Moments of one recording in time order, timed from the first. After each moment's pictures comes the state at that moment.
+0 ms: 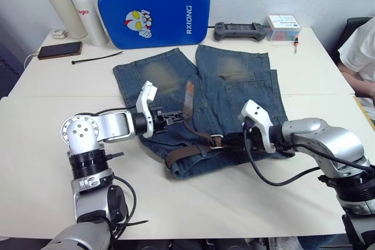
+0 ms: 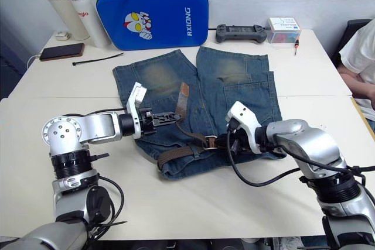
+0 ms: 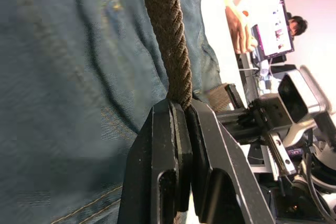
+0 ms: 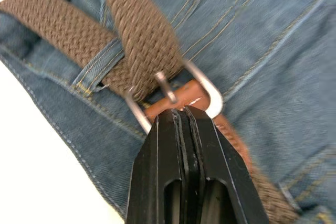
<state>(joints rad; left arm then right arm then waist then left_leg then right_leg) -0.73 0.21 0.47 0.05 -1.24 1.62 0.19 -0.56 -0.78 0.18 -0.28 0.54 1.03 0.87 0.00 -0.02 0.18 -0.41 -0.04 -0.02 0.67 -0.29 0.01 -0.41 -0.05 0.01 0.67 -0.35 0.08</state>
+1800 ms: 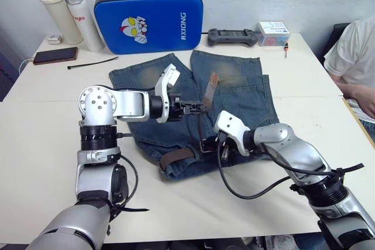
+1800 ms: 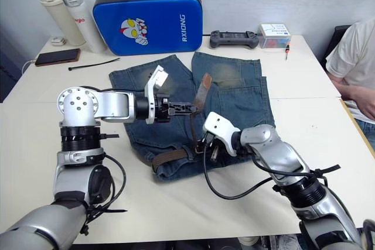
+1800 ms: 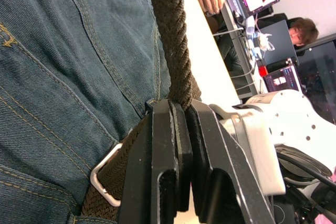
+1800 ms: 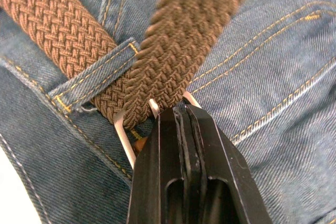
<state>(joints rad) -0.92 0.30 0.21 0.13 -1.11 1.60 -0.04 -0.53 -0.60 0.29 -0.24 0.26 0.86 0.88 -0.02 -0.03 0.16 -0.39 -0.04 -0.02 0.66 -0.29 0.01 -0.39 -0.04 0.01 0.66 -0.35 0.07</state>
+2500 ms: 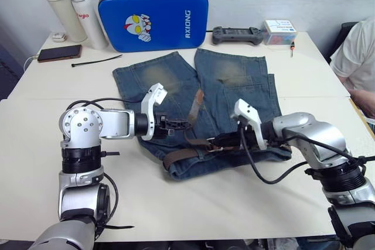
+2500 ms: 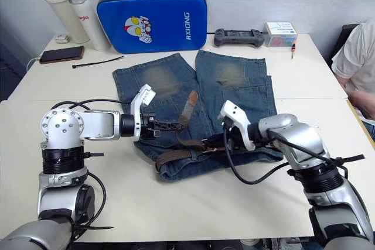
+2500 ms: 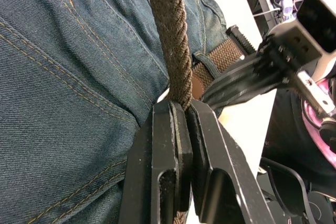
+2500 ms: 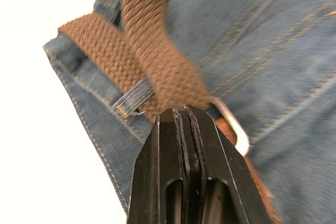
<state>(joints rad) -0.75 0.37 0.22 -0.04 -1.10 1.61 -0.09 -0.61 -0.69 0.26 -0.14 0.42 0.92 1.11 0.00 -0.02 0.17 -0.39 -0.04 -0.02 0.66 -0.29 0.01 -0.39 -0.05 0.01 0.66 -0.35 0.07</state>
